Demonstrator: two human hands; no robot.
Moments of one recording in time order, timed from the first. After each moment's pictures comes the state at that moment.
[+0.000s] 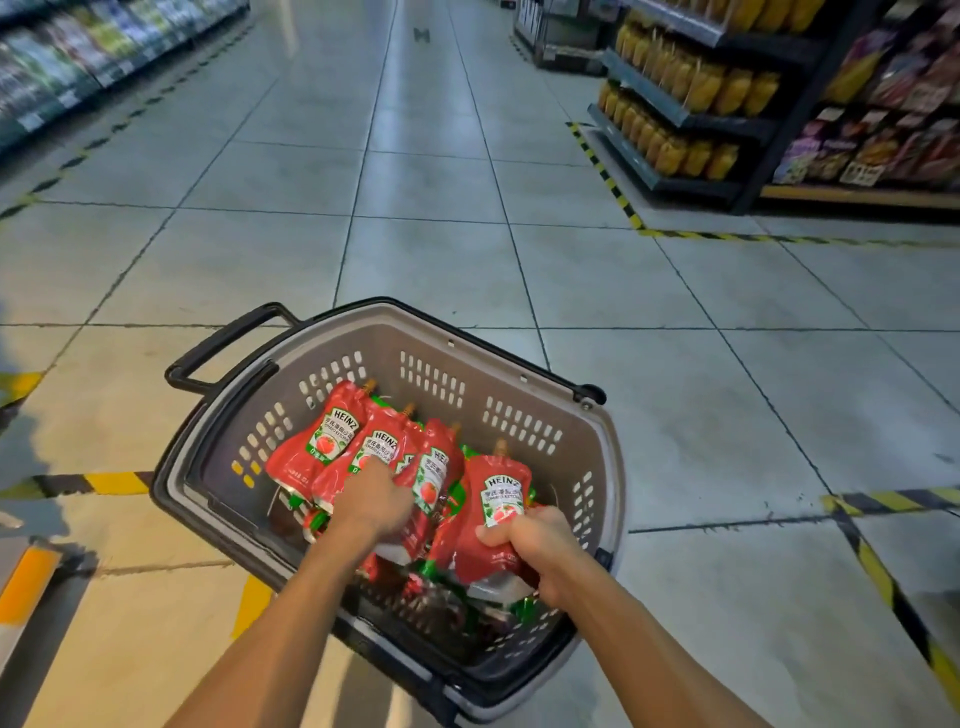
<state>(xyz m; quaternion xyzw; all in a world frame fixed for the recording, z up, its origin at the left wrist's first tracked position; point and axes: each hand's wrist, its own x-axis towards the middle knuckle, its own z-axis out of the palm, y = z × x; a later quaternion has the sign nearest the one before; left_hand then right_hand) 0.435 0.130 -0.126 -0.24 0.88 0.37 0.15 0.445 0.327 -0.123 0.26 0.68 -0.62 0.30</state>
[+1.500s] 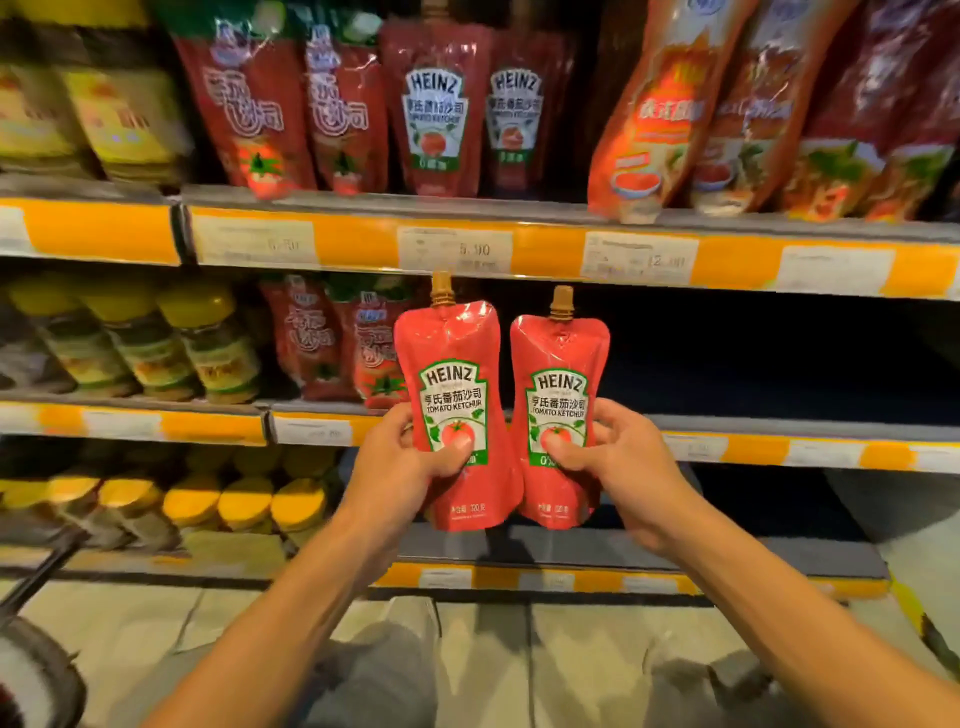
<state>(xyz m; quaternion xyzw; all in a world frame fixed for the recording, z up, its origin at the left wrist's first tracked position) 1.180 -0.031 0.015 -0.58 0.33 0.48 -0.58 0.985 -0.102 0.013 -0.54 0.46 -0.39 0.59</state>
